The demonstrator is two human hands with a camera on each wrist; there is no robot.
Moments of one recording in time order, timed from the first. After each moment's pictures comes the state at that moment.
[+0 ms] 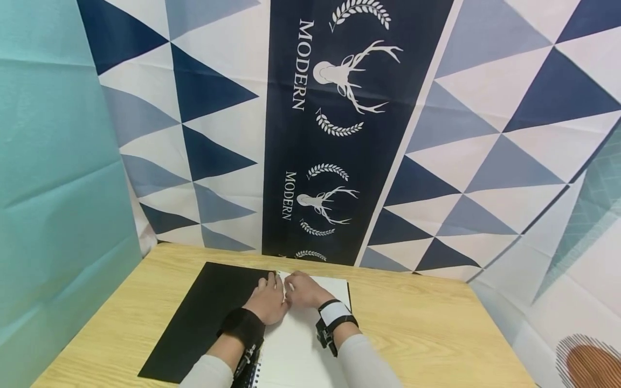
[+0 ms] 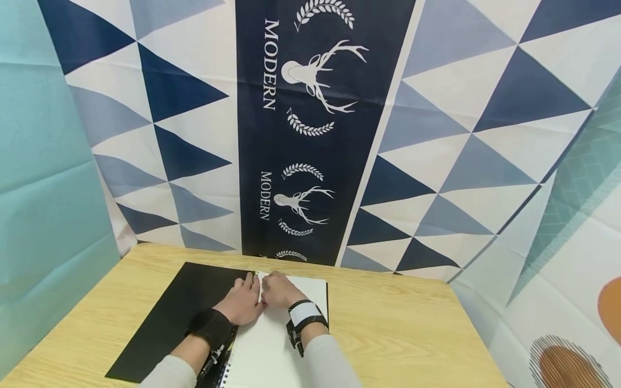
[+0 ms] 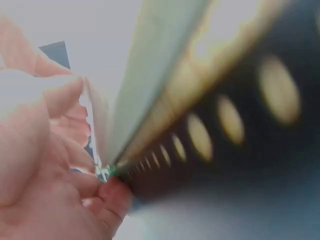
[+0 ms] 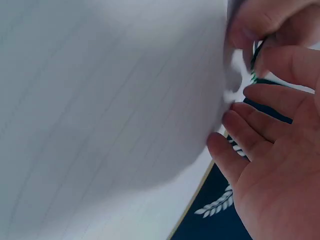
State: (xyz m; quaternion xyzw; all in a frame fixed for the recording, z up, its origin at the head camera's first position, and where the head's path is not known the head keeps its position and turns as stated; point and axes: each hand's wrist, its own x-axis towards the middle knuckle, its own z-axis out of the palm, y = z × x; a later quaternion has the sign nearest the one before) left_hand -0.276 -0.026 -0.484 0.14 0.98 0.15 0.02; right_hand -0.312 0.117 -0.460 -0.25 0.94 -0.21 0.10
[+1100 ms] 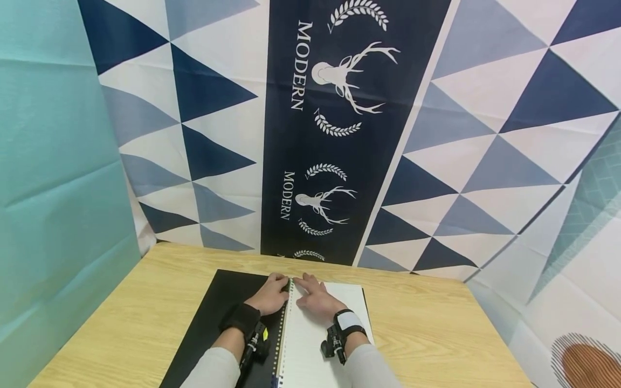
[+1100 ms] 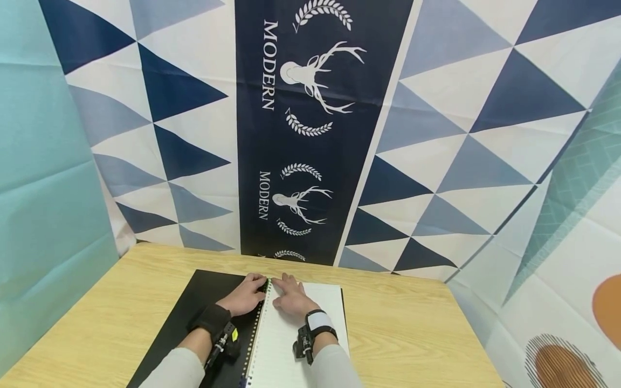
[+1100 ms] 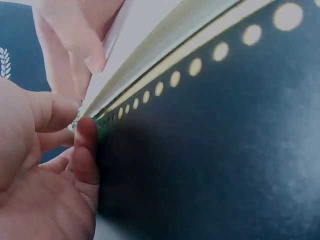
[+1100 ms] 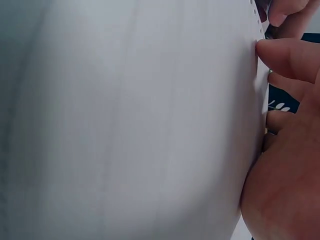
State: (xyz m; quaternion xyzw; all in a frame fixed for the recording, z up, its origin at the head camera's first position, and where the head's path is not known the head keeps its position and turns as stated) left_hand -0.296 -0.027 -0.493 0.16 0.89 0.42 0.08; right_hand -0.303 0.162 -0.488 -0.16 0.90 -0.38 0.15
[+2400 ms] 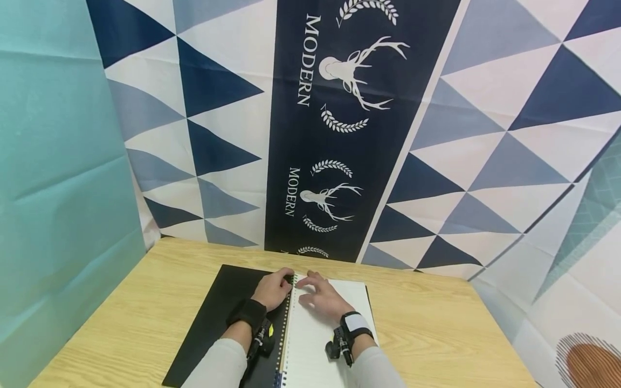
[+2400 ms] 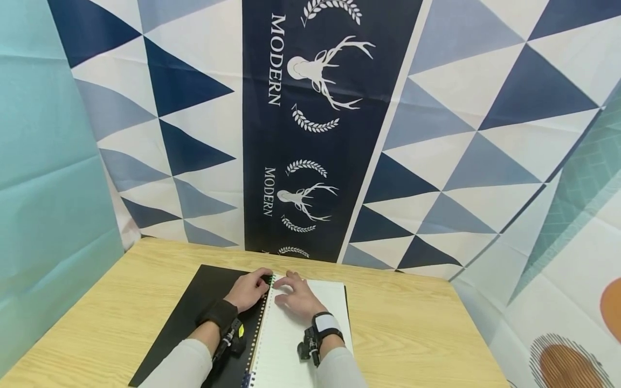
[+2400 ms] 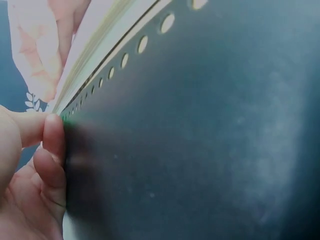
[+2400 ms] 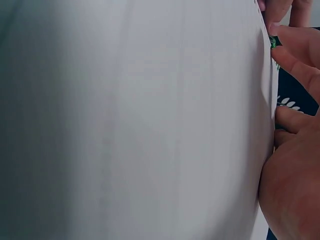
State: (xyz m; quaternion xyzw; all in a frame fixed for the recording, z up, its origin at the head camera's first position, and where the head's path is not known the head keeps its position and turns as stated) left_hand -0.308 -0.029 -0.515 0.14 0.90 0.40 -0.04; right_hand -0.299 0.168 -0.495 -0.14 0.88 -0.44 0.12
